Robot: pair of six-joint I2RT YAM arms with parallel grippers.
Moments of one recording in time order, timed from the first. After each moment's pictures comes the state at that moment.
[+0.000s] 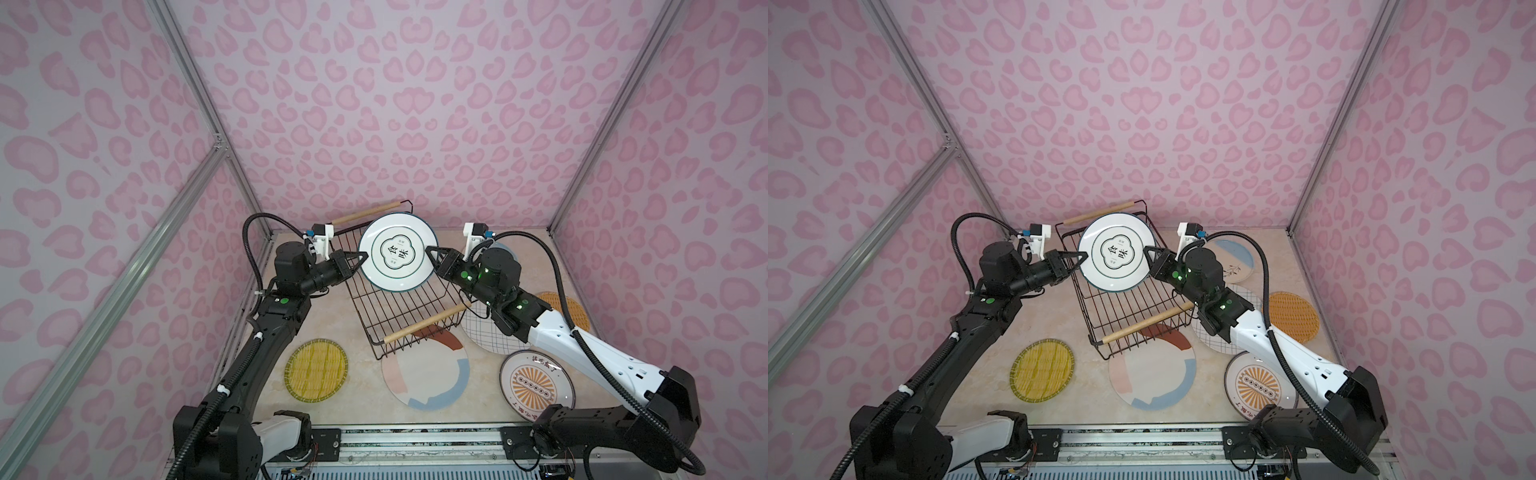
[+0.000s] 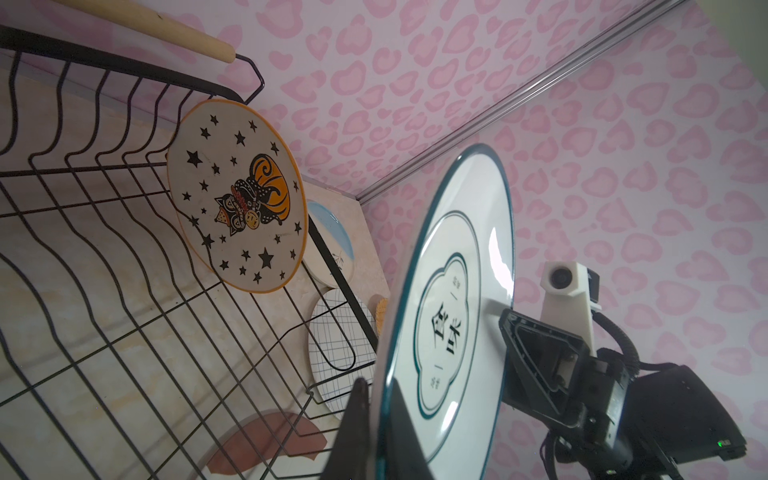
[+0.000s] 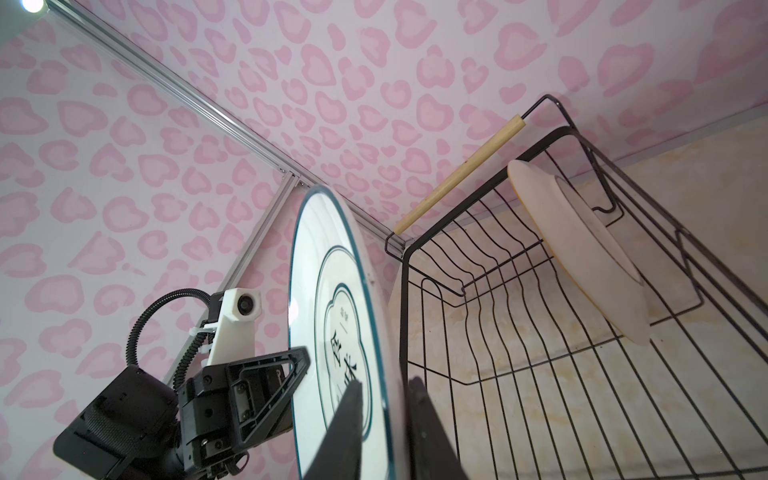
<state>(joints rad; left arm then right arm) -0.16 1.21 0.98 0.02 0.74 -0.82 0.68 1.30 1.07 0.12 -0.03 0.91</state>
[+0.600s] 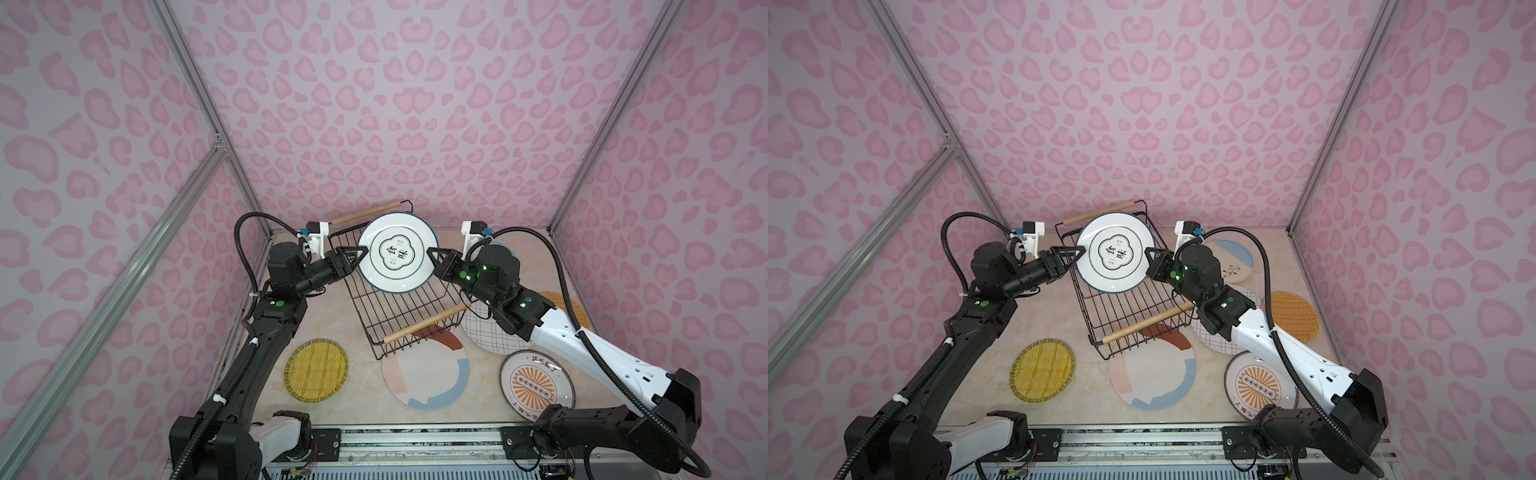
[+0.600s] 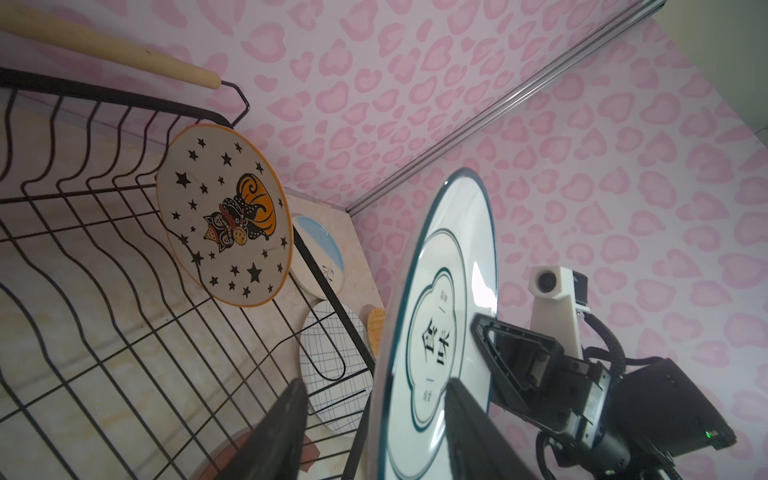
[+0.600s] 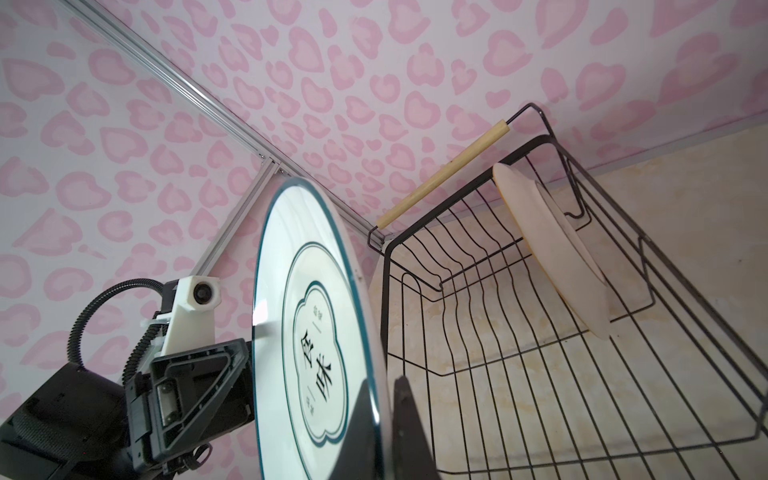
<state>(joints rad) -0.12 1.16 0.98 0.05 0.75 -0.84 0.70 1.29 1.16 -0.04 0.05 0.82</state>
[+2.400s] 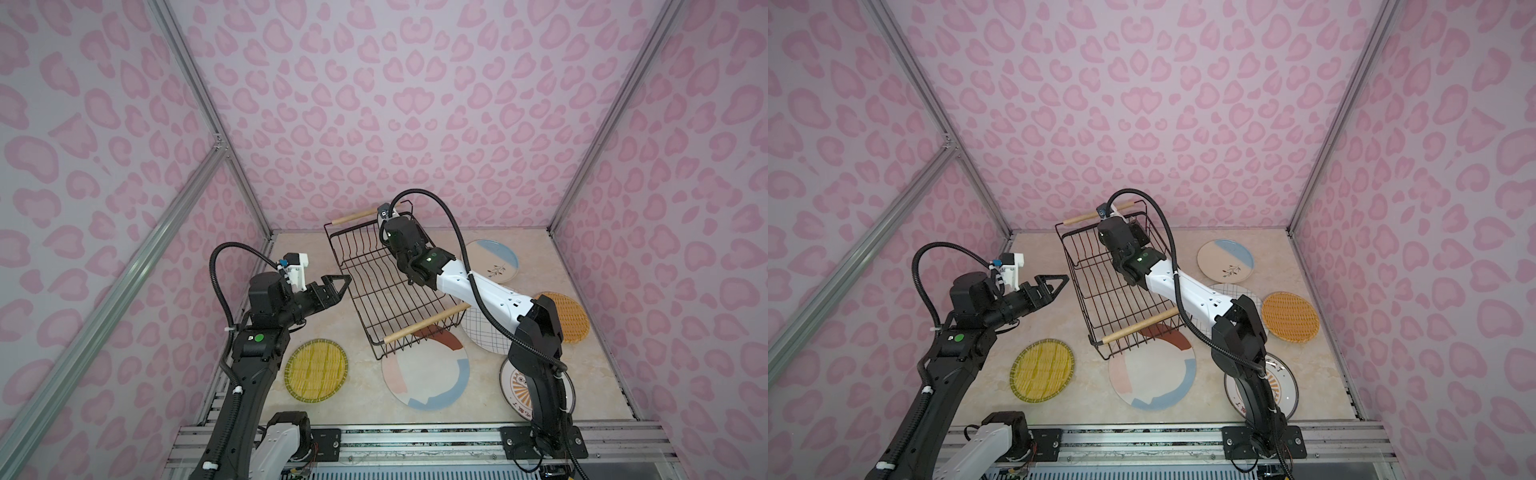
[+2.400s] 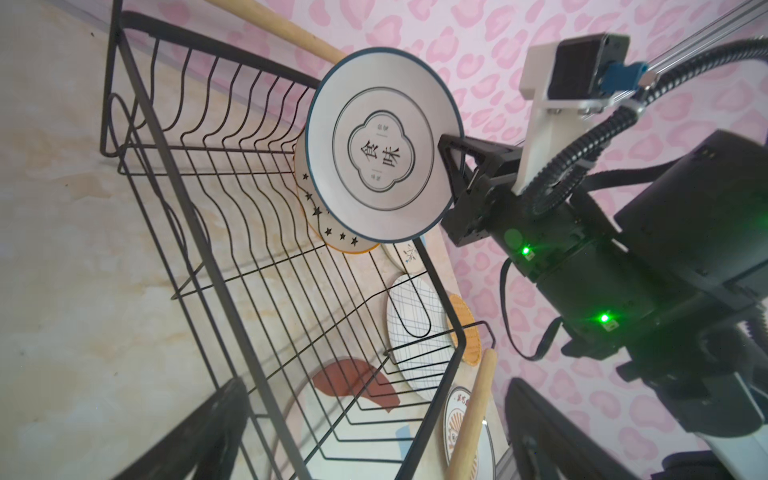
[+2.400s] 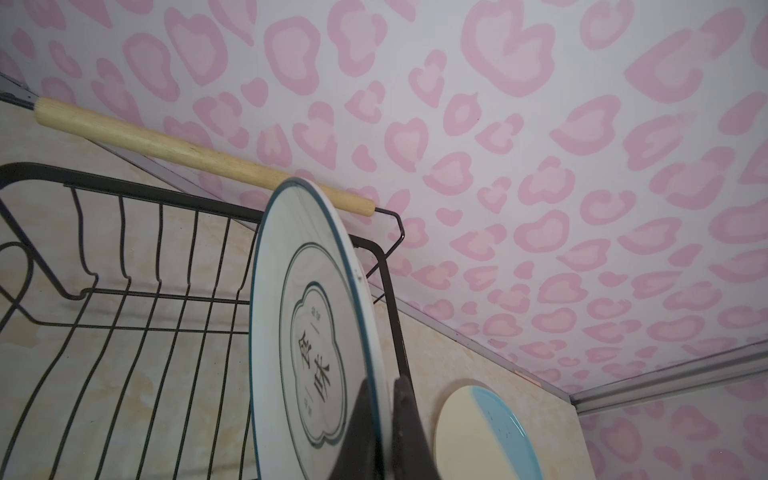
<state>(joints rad) -0.01 0.90 0.81 -0.34 0.65 -0.60 0.80 2.08 1.95 -0.28 0.73 -0.25</state>
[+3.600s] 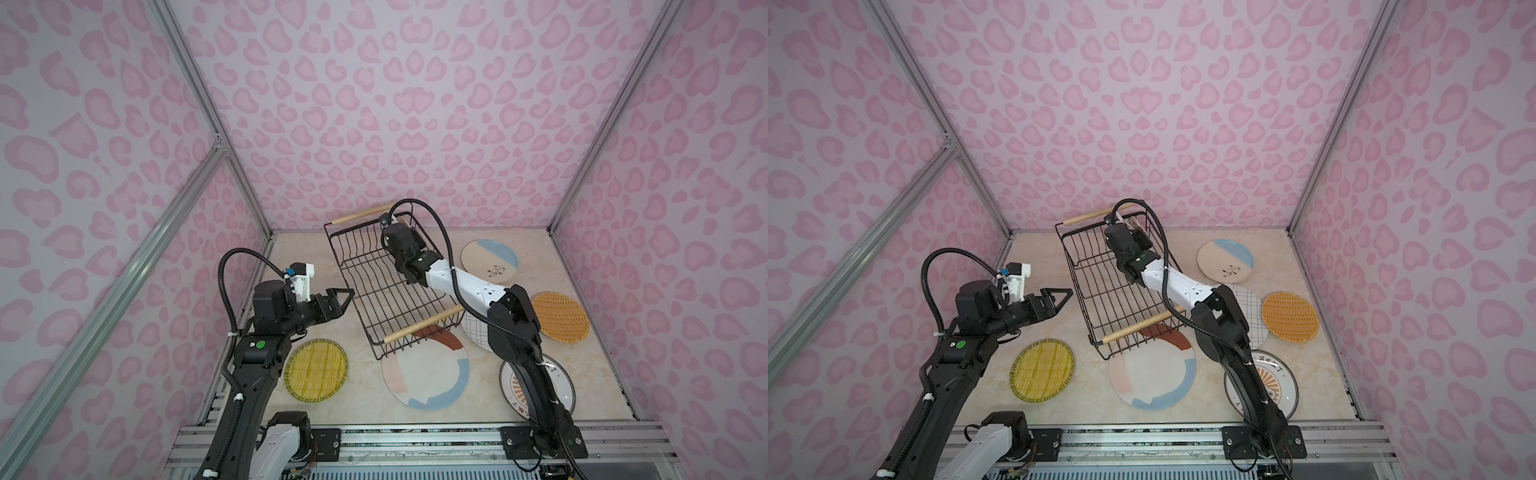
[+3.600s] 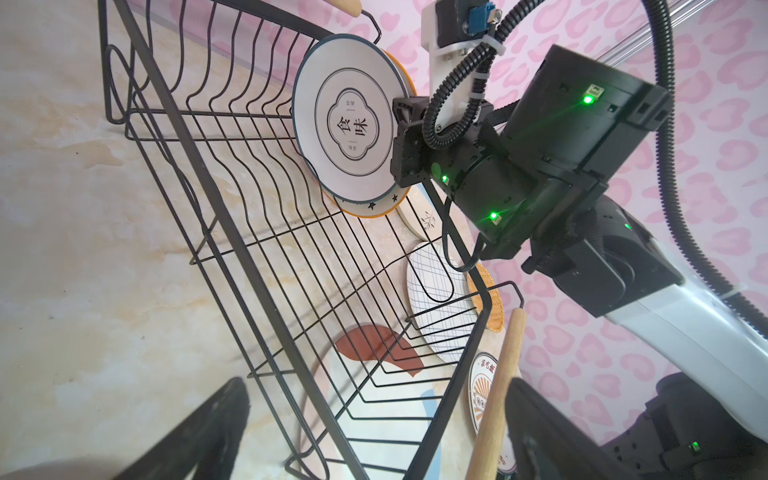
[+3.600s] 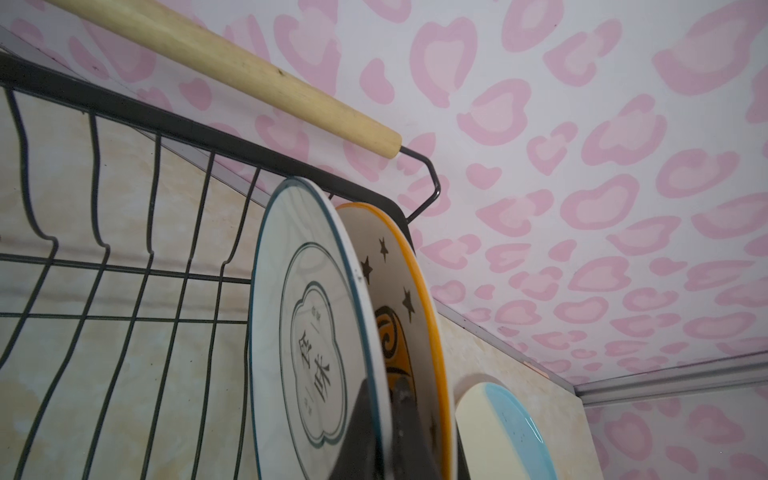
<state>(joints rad) -0.01 0.86 0.77 -0.40 0.67 -0.51 0.73 2.26 1.99 -0.21 0.72 -0.28</state>
